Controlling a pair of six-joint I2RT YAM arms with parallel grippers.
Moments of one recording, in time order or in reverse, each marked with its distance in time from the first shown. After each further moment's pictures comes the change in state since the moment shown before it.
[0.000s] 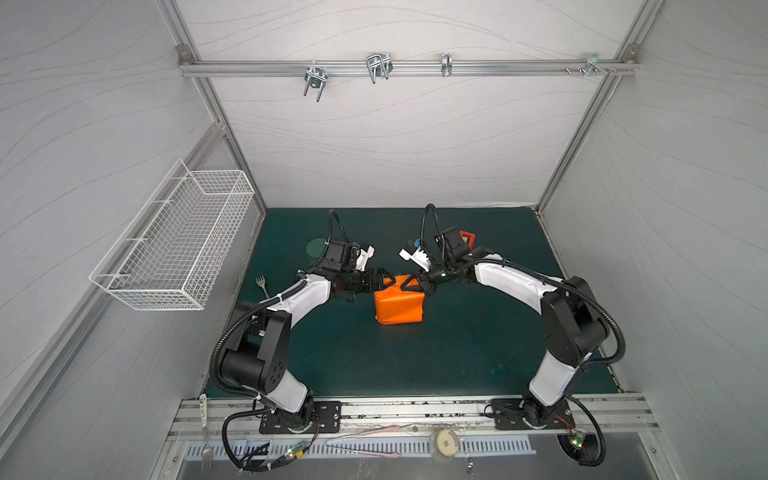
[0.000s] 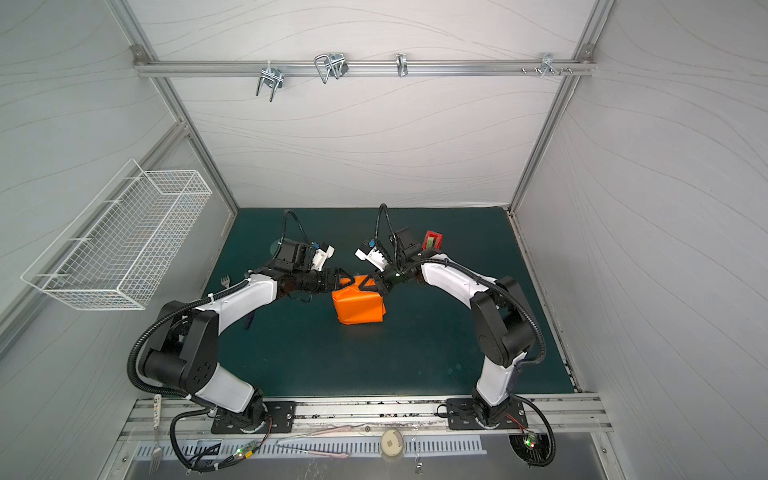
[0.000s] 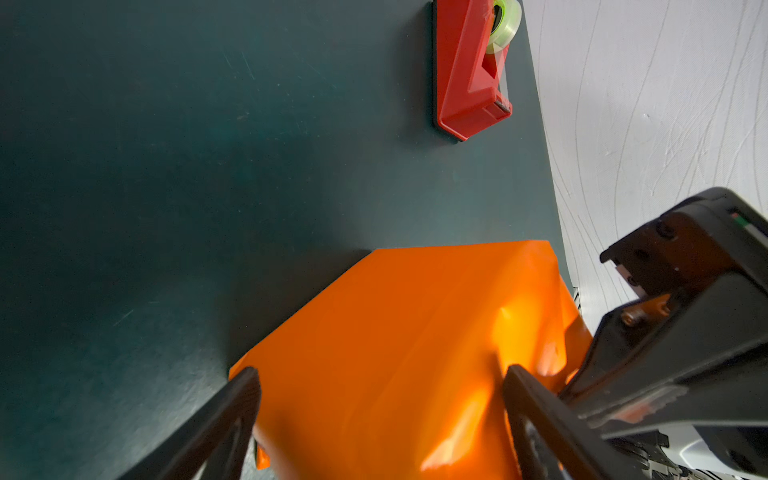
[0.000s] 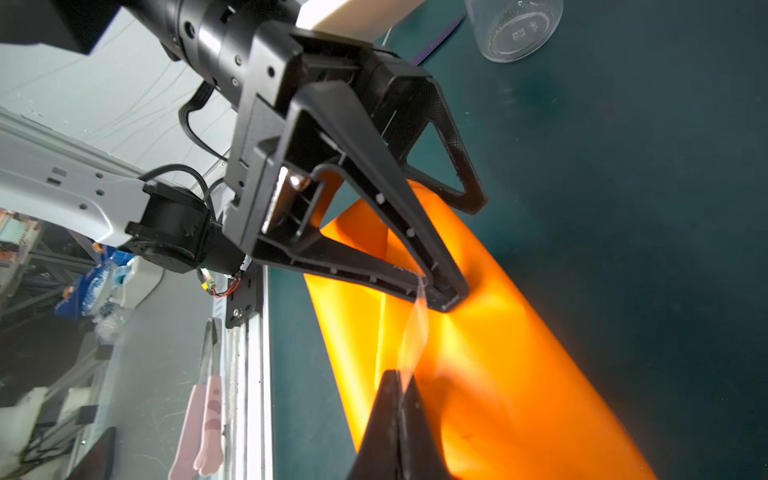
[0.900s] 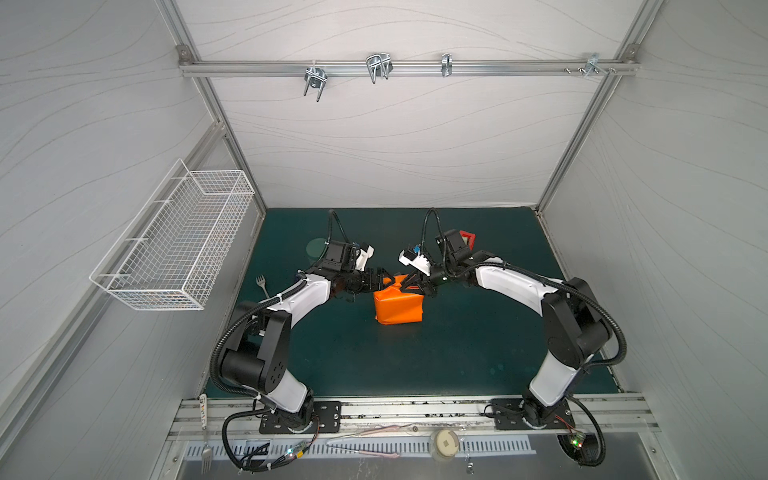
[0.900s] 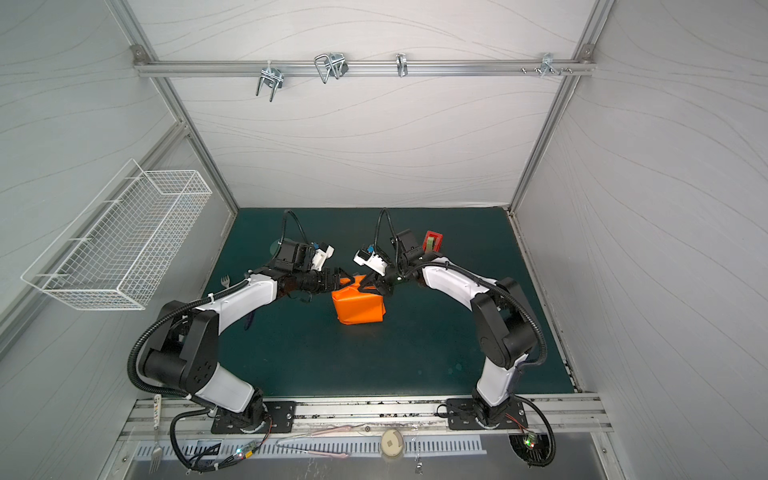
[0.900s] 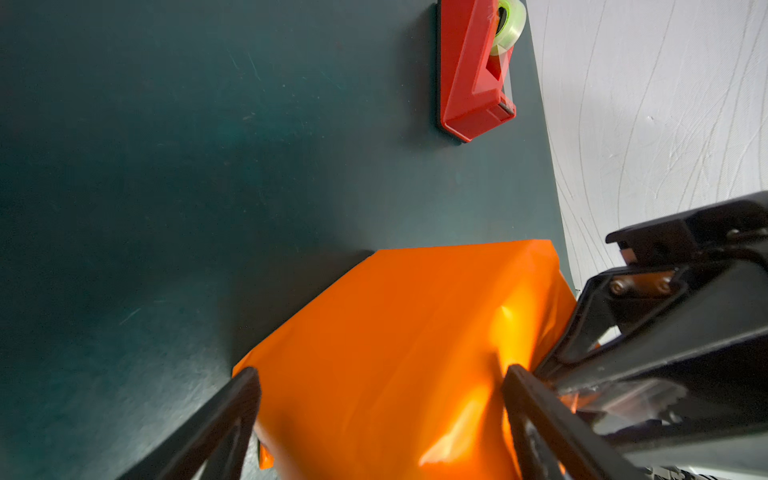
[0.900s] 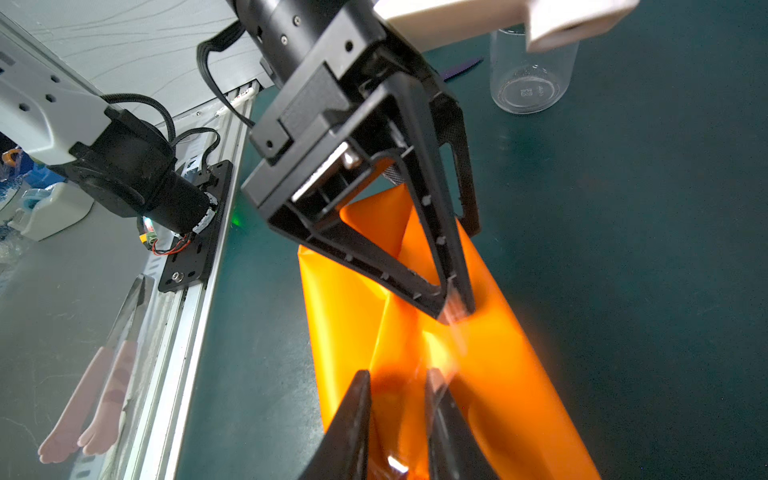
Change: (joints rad) left arm 0.001 -0.001 -0.001 0.000 -0.001 -0.002; right arm -0.002 -0.016 -0.058 0.096 0.024 -0.235
